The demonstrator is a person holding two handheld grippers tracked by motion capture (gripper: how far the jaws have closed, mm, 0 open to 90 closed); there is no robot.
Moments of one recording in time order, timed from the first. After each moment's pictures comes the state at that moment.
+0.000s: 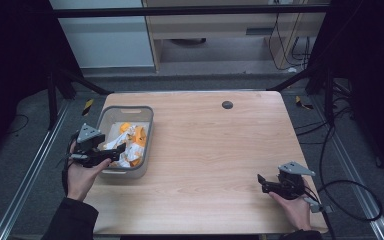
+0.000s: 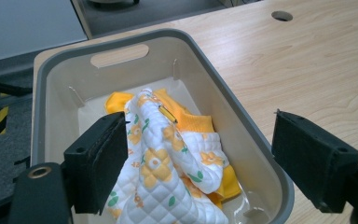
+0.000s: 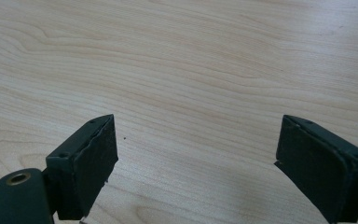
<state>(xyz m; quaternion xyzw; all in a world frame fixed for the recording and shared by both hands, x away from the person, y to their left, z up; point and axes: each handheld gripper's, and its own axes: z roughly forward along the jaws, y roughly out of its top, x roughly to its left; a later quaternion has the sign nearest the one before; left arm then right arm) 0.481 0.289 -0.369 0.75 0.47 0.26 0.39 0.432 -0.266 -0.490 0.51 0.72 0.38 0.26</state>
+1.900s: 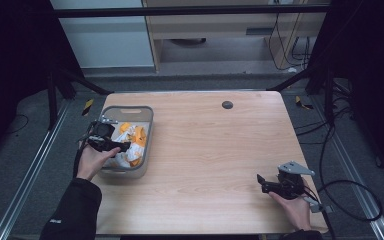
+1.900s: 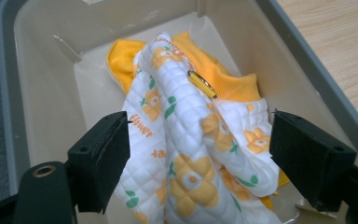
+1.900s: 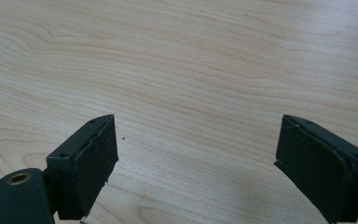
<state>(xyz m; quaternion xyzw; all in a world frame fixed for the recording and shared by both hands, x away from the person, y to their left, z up) 0.546 0.282 -0.396 0.80 0.50 0.20 0.25 0.433 -0.265 -0.490 0.51 0.73 0.38 0.25</state>
